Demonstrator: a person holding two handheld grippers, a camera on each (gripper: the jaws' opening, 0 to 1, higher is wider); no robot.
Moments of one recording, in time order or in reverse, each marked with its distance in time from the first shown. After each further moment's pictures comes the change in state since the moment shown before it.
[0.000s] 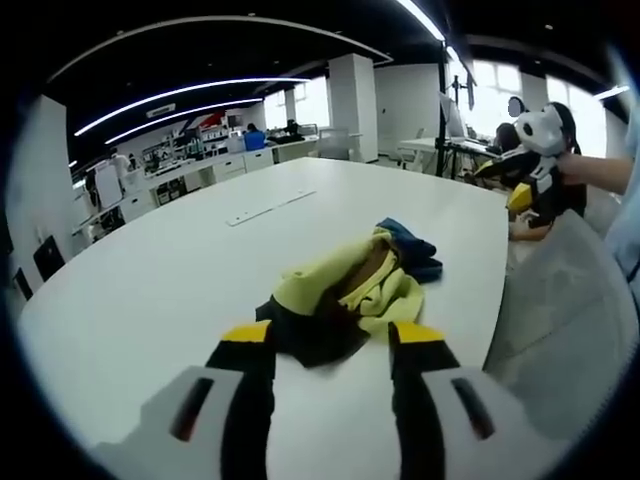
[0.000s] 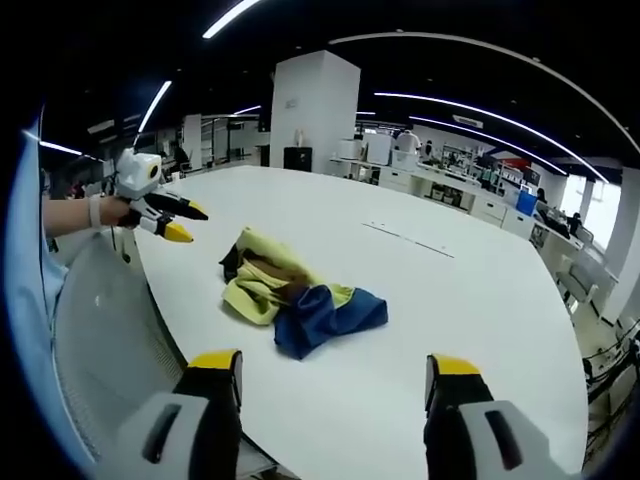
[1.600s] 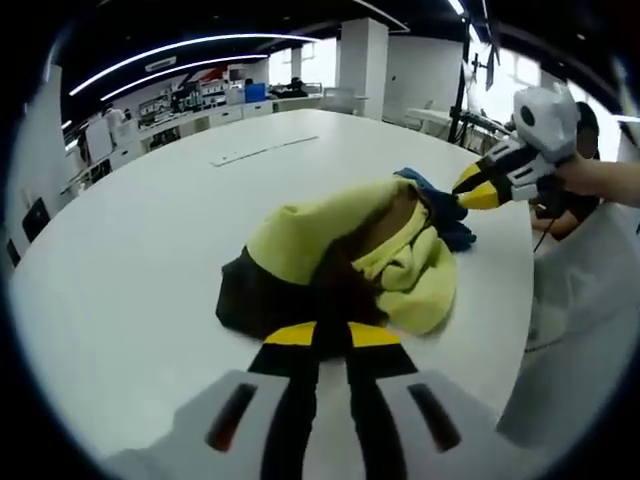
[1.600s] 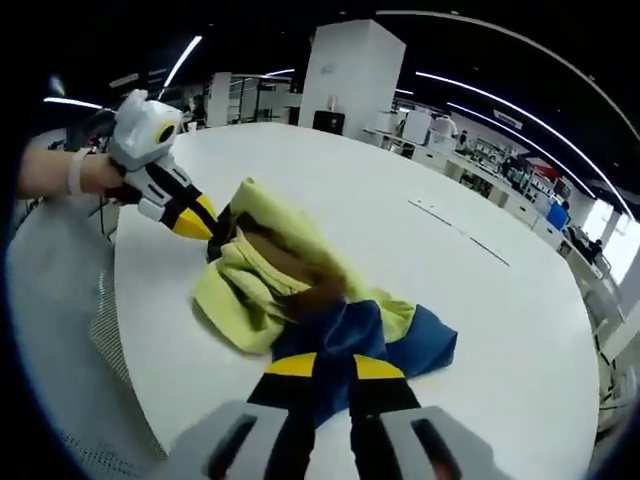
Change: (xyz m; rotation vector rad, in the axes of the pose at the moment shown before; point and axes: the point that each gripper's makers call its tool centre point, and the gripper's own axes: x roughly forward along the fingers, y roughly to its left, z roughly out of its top) left arm 0.073 0.010 -0.056 -0.102 0.177 -0.032; right arm 0.138 0.030 -0.006 -0.129 0.141 0.038
